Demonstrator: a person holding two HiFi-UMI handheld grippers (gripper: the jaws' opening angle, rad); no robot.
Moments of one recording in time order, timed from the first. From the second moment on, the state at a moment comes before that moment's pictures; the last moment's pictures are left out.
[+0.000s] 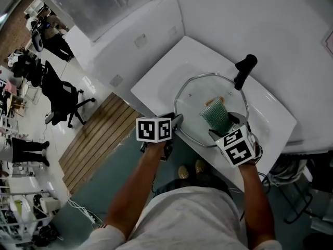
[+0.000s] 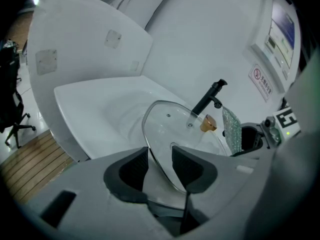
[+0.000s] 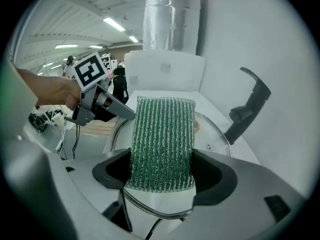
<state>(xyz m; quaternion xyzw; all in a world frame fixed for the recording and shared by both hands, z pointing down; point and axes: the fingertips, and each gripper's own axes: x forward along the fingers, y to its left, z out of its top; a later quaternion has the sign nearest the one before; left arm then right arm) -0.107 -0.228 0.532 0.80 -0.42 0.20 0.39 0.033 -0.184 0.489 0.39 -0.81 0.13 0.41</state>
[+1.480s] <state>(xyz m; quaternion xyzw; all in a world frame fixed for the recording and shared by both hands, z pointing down) -0.107 -0.228 0.532 0.79 -0.42 0.19 0.40 -0.005 -0.135 0.509 0.33 -0.82 0.05 0.46</state>
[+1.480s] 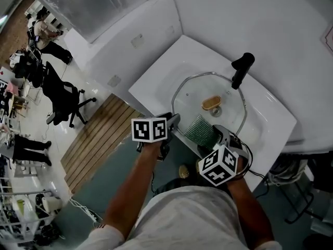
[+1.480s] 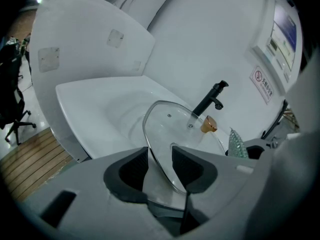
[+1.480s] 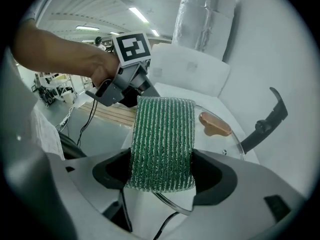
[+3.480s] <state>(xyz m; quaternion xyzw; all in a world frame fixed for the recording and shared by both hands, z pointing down) -0.075 -0.190 0.371 0.91 -0.38 0.05 0.17 0.031 -0.152 0.345 0.33 -0.93 0.14 0.08</state>
